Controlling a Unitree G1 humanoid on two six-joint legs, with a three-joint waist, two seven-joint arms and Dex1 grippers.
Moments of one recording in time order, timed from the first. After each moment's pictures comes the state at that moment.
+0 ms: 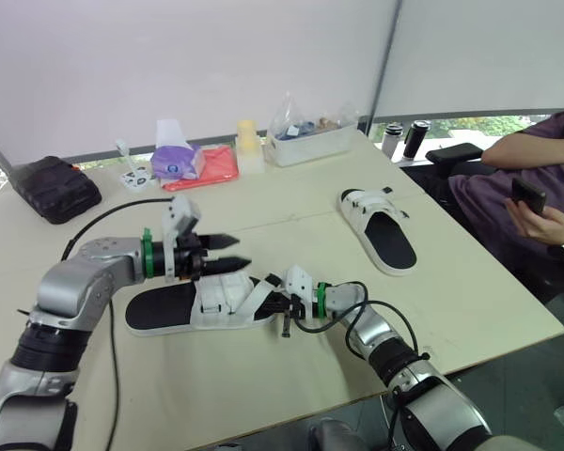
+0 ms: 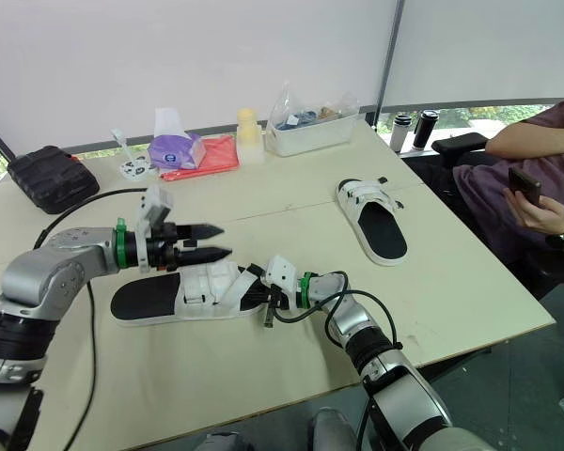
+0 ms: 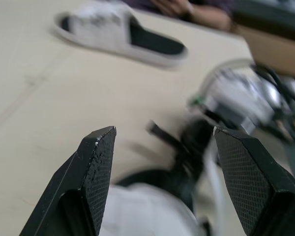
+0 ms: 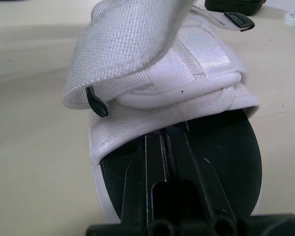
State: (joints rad) left arm -0.51 0.80 -0.07 -0.09 -0.61 0.67 -1.12; right arm -0.59 -0.16 0.37 0.72 0.06 -0.30 1.00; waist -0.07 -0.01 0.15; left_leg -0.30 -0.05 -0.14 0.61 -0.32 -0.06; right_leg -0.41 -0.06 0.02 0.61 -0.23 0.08
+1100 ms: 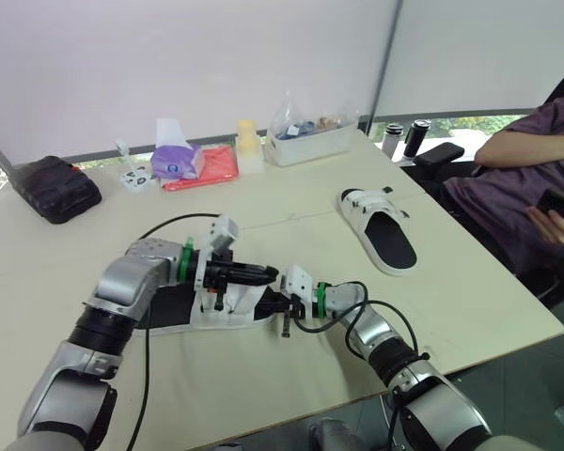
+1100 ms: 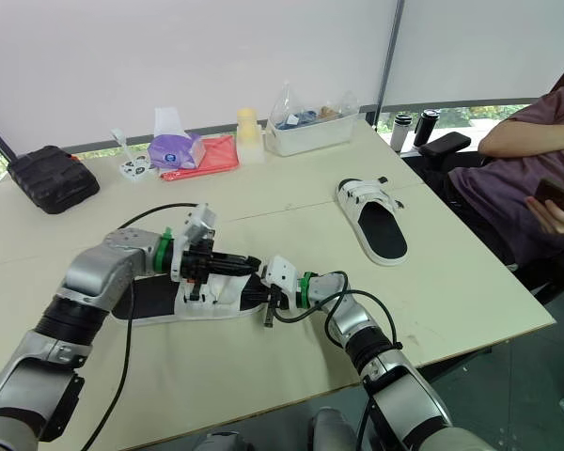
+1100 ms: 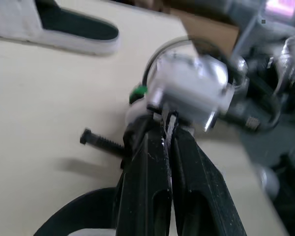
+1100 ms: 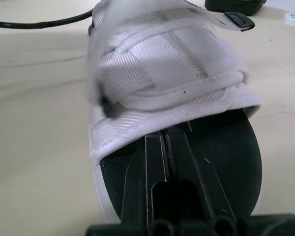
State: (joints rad) left arm -0.64 0.60 -0.12 0.10 -0.55 0.70 -1.27; right arm -0.59 -0.16 0.37 0.72 0.06 -0.30 1.00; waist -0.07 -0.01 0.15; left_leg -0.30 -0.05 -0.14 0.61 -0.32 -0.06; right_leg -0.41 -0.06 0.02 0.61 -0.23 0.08
